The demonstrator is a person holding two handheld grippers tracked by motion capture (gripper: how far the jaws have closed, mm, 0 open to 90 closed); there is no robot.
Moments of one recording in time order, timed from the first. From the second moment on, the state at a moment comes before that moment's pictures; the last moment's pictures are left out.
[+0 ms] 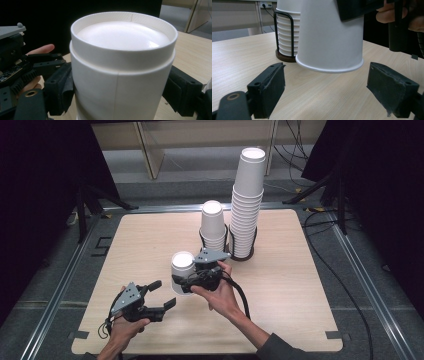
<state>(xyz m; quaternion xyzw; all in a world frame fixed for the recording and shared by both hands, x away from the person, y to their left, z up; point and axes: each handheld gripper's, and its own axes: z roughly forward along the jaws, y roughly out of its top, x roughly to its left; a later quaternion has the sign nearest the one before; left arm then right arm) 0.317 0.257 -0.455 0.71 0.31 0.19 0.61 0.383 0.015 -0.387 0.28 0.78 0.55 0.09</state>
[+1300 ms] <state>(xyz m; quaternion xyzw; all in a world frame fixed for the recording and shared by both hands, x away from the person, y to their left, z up) 0.317 0.247 -0.457 0.71 0.30 0.19 0.60 0.371 0.037 -0.399 0.24 0.78 0.57 0.05</state>
